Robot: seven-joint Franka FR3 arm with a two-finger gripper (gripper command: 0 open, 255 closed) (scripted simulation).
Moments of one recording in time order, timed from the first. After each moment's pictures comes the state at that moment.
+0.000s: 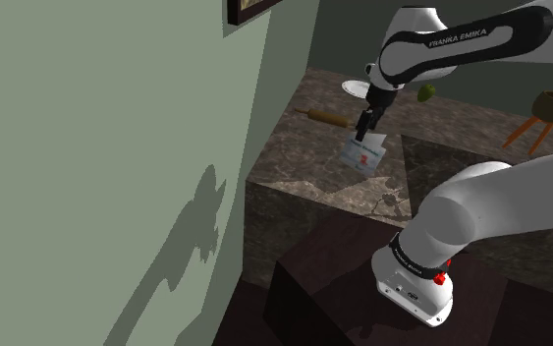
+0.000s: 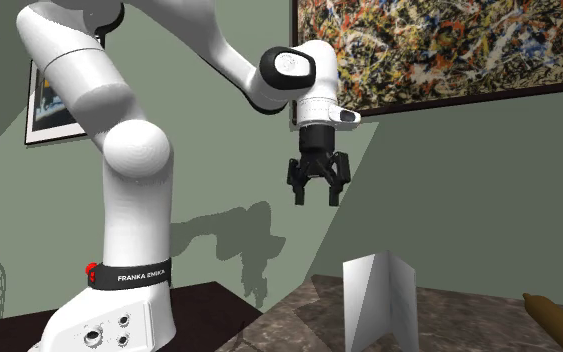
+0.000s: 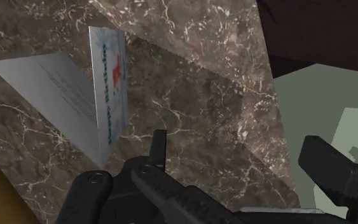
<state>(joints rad) -0.18 -0.60 -0.26 -2.71 -0.18 2.09 -0.43</state>
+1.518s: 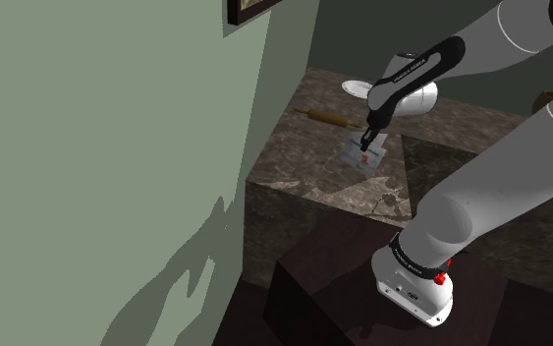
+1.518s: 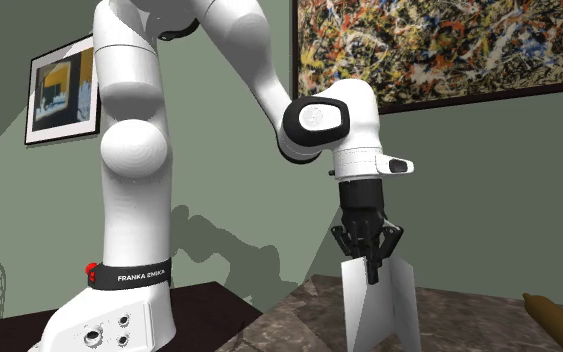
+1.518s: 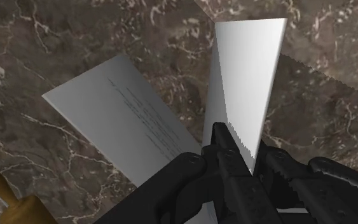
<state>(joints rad) -0.22 -0.16 -0.48 -2.69 -0.20 2.60 -0.65</state>
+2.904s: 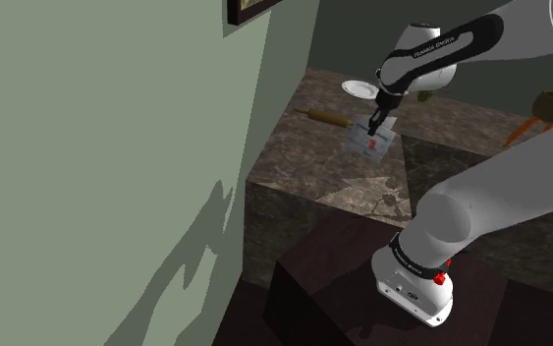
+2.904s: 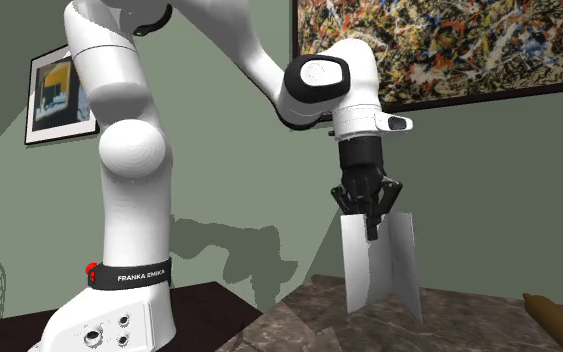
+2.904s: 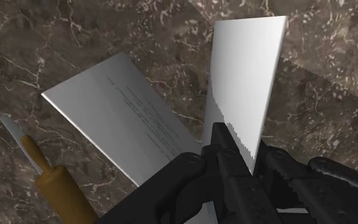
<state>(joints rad) -0.24 -0.34 -0.44 -2.63 -0.25 2.36 -0.62</state>
